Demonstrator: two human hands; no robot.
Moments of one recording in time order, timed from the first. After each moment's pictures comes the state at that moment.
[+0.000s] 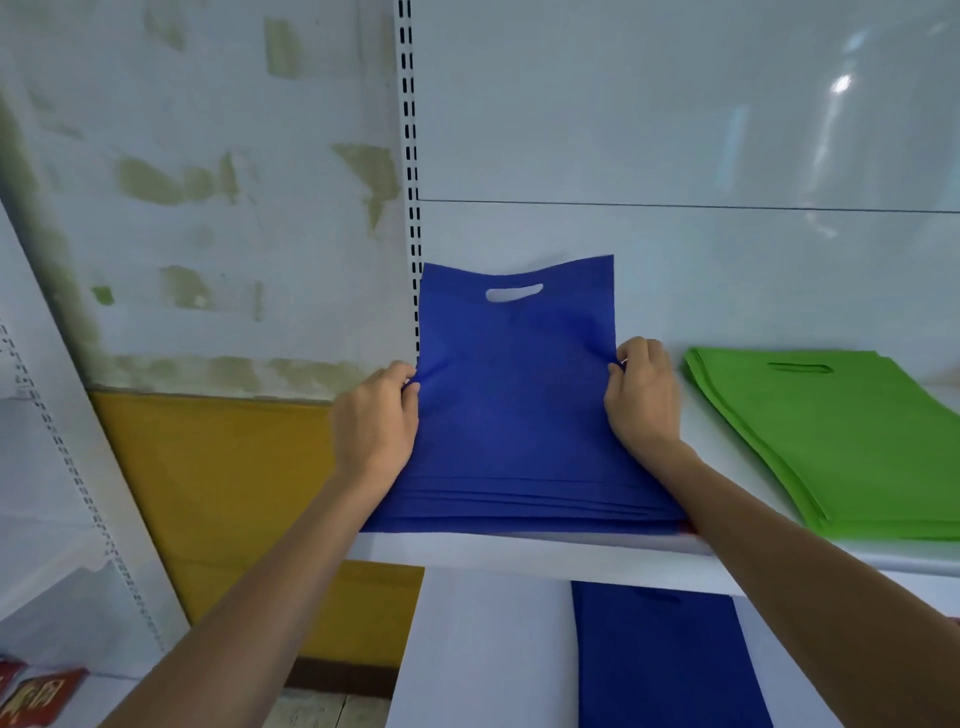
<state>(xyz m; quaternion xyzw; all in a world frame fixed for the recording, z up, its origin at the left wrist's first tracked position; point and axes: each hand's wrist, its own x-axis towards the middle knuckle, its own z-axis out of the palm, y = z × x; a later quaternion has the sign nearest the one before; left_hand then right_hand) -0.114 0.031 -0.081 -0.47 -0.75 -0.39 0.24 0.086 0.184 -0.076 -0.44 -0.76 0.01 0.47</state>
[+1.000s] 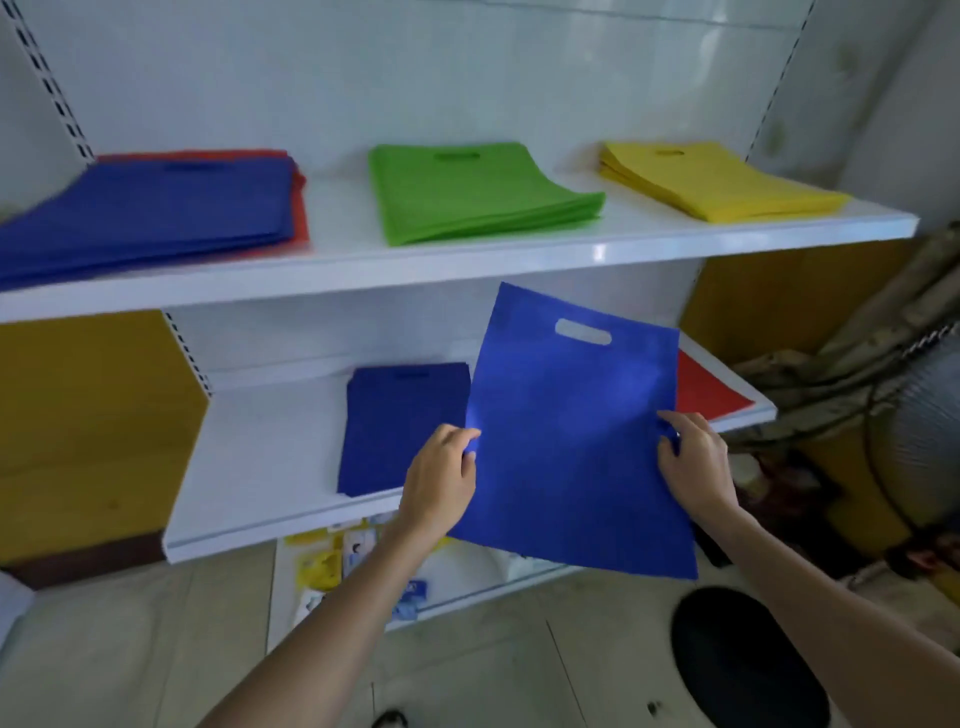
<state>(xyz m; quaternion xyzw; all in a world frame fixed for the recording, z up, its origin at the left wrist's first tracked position) 0.282 -0.051 -0.274 -0.67 -0.65 -0.33 -0.13 0.552 -0.016 -0.250 -0.67 -0.67 0.11 0.31</state>
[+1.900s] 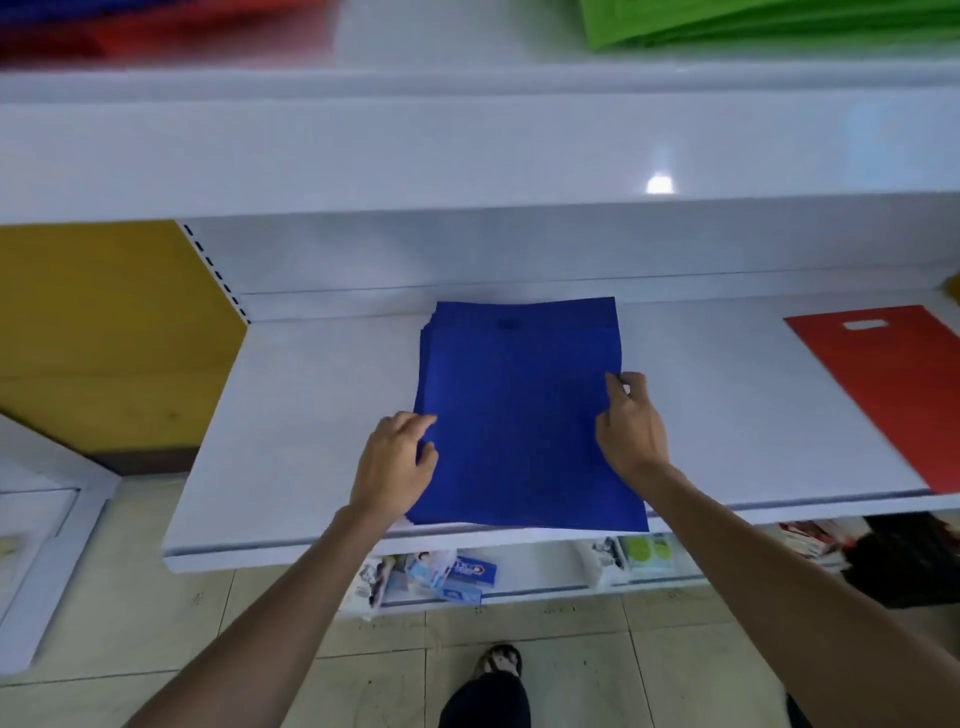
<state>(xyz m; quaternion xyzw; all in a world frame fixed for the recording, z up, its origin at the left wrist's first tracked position) 0.099 0.092 -0.440 -0.60 -0.77 -0.20 -0.12 0.336 0.204 -0.422 -0.62 -0.76 0.17 0.11</state>
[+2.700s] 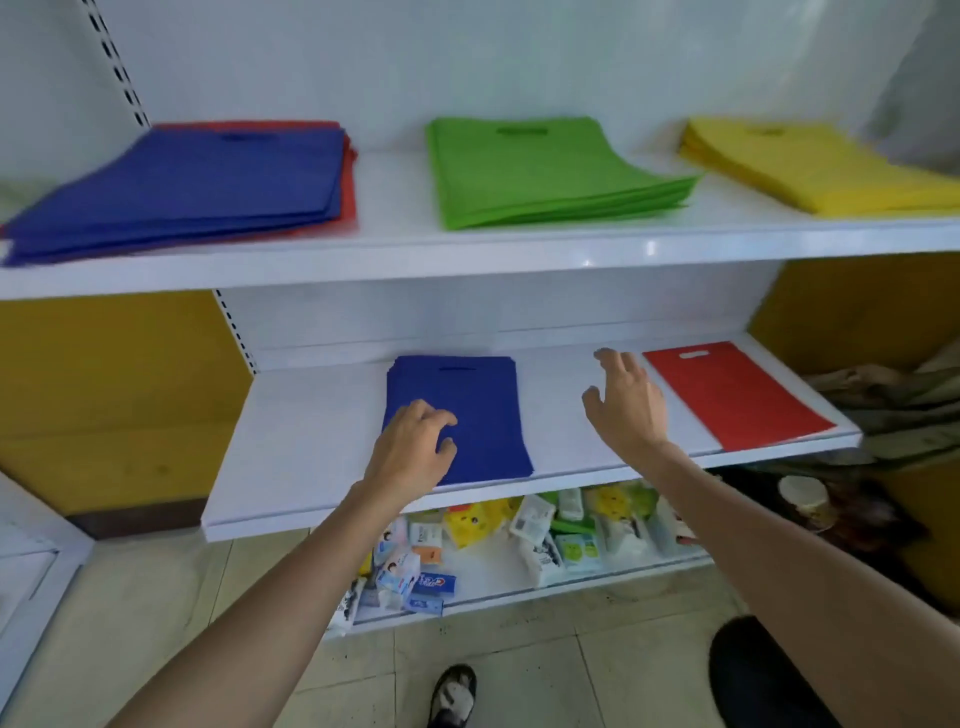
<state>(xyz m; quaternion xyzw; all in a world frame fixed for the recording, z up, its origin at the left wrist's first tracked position) 0.202 -0.015 -0.285 -0.68 -0.70 -0.20 -0.09 0.428 0.067 -0.248 -0.60 -0.76 0.05 0.24</state>
